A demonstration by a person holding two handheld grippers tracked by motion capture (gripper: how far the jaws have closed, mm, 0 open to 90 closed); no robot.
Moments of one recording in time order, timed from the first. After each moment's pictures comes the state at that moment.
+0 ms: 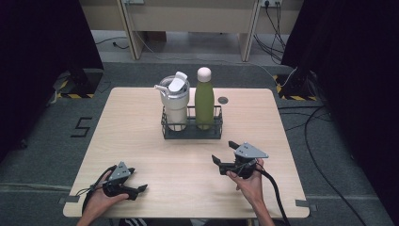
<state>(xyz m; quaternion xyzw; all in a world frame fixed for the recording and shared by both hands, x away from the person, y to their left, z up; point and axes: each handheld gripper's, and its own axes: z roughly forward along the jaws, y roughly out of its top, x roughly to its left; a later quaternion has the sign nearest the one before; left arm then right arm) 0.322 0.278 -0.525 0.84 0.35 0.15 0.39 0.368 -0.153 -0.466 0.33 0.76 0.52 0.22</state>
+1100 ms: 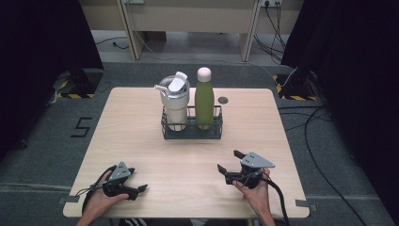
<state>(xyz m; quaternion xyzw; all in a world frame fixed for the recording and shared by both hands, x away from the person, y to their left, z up) 0.323 0.278 -0.525 0.84 0.35 0.15 0.39 0.346 -0.172 -0.481 0.34 0.76 0.52 0.21</state>
